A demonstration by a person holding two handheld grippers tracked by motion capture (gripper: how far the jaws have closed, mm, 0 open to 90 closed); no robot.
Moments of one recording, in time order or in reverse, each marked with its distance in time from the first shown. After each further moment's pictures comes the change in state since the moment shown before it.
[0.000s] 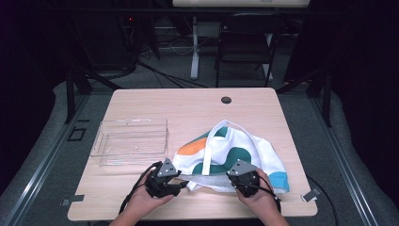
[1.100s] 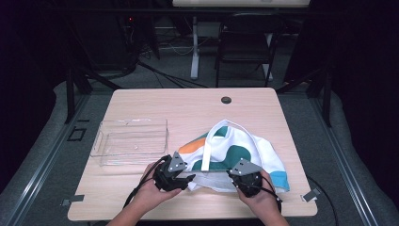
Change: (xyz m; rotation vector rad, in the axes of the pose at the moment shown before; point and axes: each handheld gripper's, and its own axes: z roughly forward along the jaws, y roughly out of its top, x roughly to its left) left arm -0.007 0.033 0.005 -0.004 0.041 0.063; right arm 0.000 0.004 -0.013 -0.072 -0.018 0.034
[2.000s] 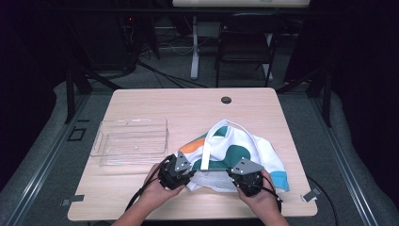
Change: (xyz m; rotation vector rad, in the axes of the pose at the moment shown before) left arm -0.001 0.001 0.016 0.015 0.073 0.011; right arm -0.002 0.001 -0.001 -0.029 0.018 0.024
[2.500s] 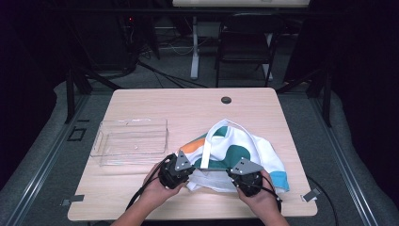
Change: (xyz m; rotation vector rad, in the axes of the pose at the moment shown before) left arm 0.000 0.004 -0.002 -0.002 -0.012 0.010; right arm 0.000 0.000 0.001 0.003 -0.004 -0.008
